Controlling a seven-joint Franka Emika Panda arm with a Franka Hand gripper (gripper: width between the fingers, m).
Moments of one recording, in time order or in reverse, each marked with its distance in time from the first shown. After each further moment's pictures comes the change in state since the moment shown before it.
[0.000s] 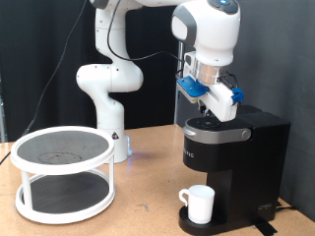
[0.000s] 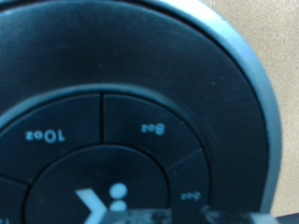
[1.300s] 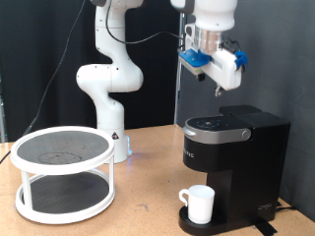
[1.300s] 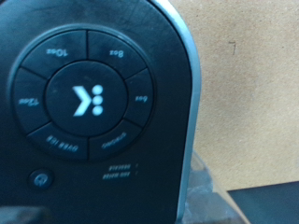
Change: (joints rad) arm -0.003 -0.054 -0.010 0.096 0.051 -0.121 -0.008
